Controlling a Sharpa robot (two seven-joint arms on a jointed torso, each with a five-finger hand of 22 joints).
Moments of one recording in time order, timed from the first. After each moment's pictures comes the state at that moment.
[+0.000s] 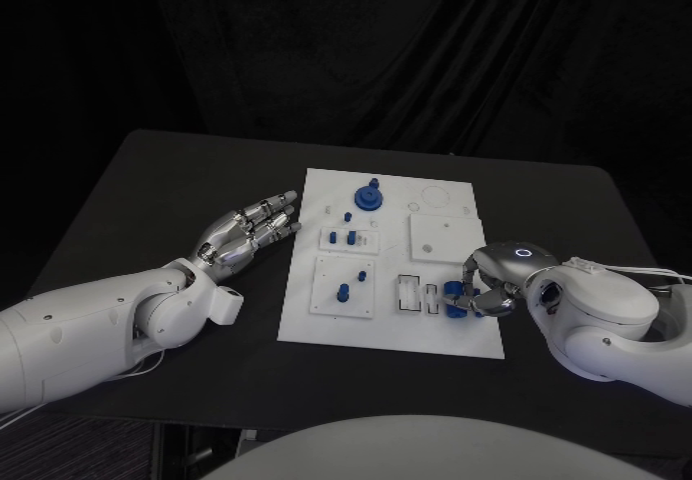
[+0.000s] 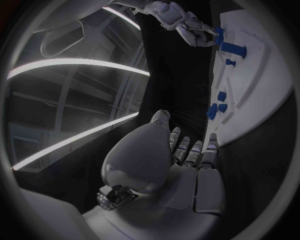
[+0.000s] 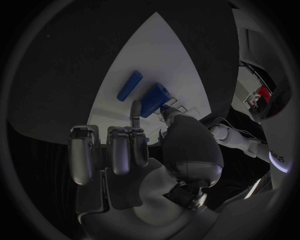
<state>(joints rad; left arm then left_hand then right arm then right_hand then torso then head) 1.09 -0.88 -0.21 1.42 -0.14 0.06 0.68 1.58 0.19 -0.15 0.27 0.61 0.37 0.05 0.04 0.04 0.08 0.11 0.14 0.03 0.05 0.18 0.03 0.01 0.17 0.12 0.27 0.05 0.31 1.18 -1.15 -0.25 1.96 -1.74 -0.18 -0.64 0.95 -0.16 0.21 0.30 0.29 0.94 0.04 0.50 0.71 1.46 -0.02 1.57 1.31 1.47 -0.10 1.57 1.31 0.02 1.47 0.01 1.56 1.31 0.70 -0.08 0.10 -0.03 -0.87</state>
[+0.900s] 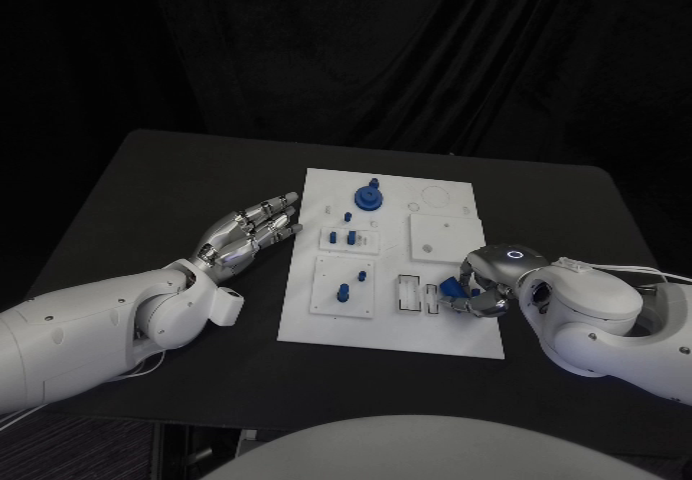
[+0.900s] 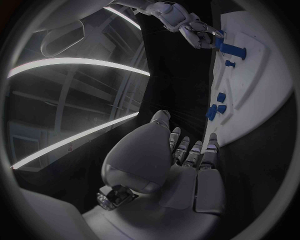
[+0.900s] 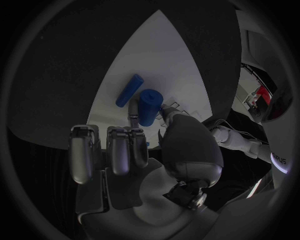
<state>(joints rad) 1.09 -0.88 -0.21 1.42 -0.14 0.07 0.68 1.58 0.19 -0.14 0.27 0.61 0.38 0.06 0.04 0.04 0.08 0.11 0.14 0.03 0.04 0.18 0.03 0.01 0.17 0.12 0.27 0.05 0.31 1.17 -1.12 -0.25 1.92 -1.73 -0.17 -0.62 0.98 -0.13 0.23 0.29 0.29 0.96 0.06 0.36 0.64 1.47 -0.01 1.57 1.31 1.47 -0.09 1.57 1.31 0.02 1.47 0.02 1.55 1.31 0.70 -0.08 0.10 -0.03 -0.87</state>
